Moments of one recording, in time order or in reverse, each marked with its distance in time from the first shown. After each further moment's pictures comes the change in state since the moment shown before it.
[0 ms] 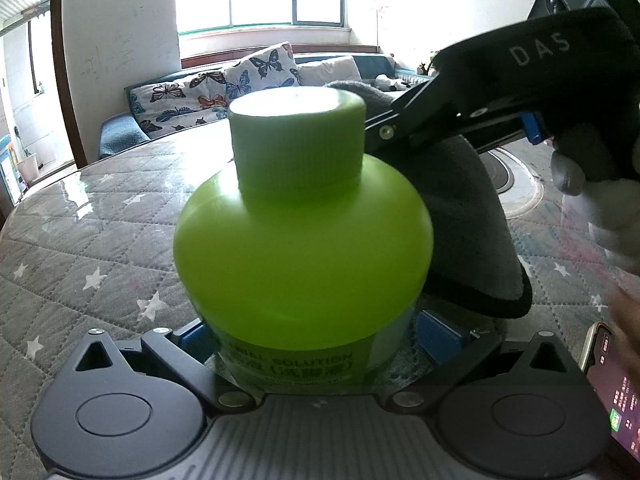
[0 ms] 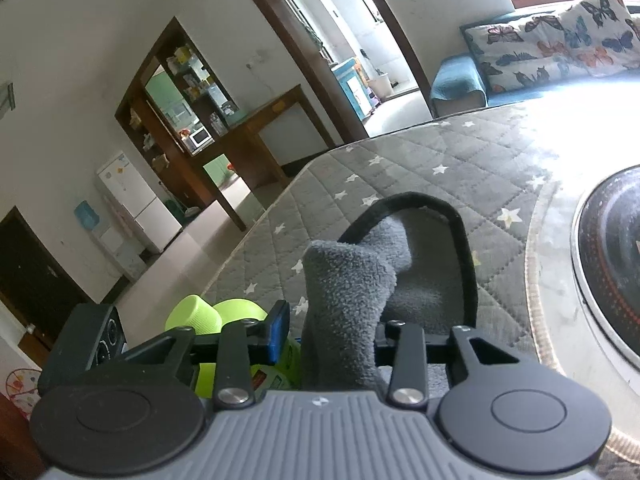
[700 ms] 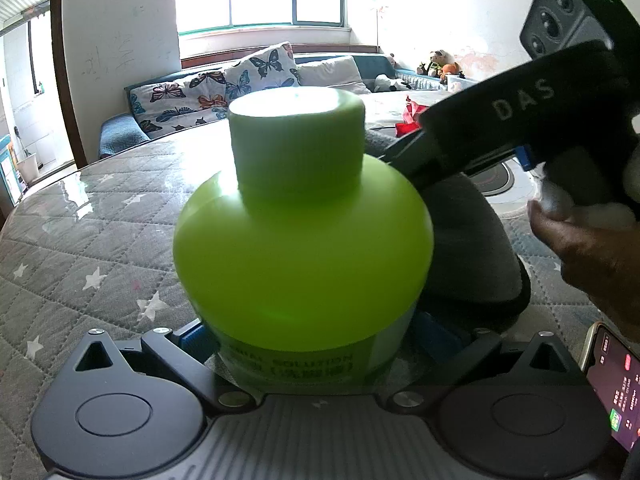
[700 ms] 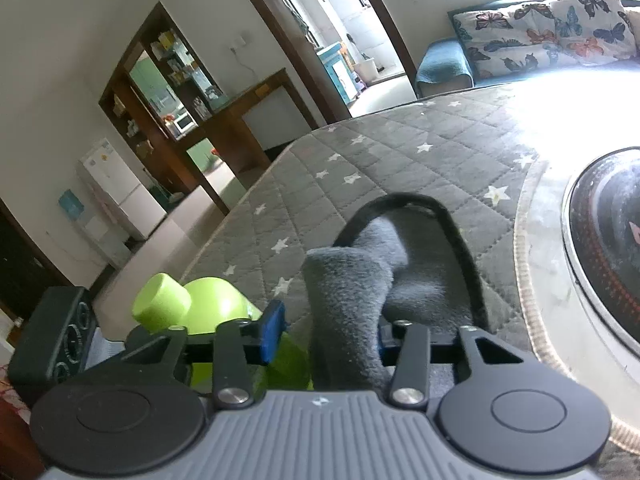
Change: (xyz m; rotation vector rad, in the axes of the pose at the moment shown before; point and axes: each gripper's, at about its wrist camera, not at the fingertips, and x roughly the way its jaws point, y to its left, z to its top) left arm 0.010 0.007 0.003 0.000 0.000 0.000; right arm 0.007 -0.005 -0.008 0.008 0.035 -0.035
